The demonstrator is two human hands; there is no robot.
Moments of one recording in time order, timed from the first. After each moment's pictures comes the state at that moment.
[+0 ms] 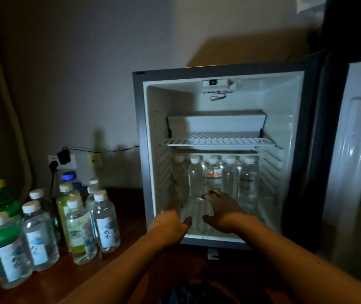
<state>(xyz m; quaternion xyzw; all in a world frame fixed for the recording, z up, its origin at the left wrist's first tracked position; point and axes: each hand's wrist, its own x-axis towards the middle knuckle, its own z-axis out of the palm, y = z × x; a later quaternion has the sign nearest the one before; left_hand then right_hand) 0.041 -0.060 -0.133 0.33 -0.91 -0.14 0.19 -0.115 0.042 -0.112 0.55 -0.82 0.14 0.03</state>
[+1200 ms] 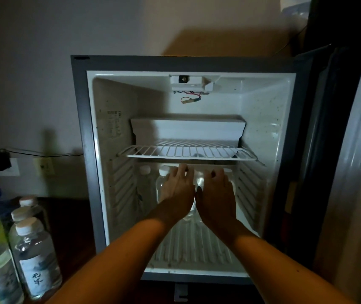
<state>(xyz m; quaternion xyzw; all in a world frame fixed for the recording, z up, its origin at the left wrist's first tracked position) -0.119 -0.080 -0.070 0.18 -0.91 0.06 0.36 -0.195 0.010 -0.096 0.39 -0.77 0.31 0.40</state>
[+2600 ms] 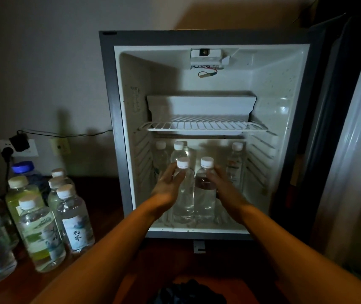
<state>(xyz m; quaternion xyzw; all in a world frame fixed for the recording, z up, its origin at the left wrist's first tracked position) -0.018 -0.083 -0.107 0.18 -0.79 -0.50 0.31 -0.137 0.047 -0.114 0.42 -0.62 0.63 -0.19</state>
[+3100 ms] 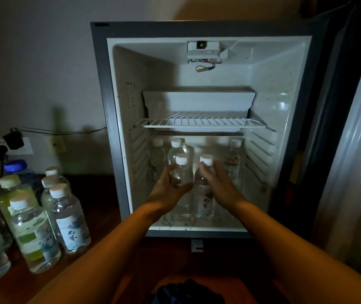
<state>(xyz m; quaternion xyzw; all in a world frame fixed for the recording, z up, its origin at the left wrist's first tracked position) -0.023 -0.085 -0.121 0.18 -0.79 -0.50 0.29 -0.132 0.046 -0.104 0.41 -0.64 0.63 -0.15</state>
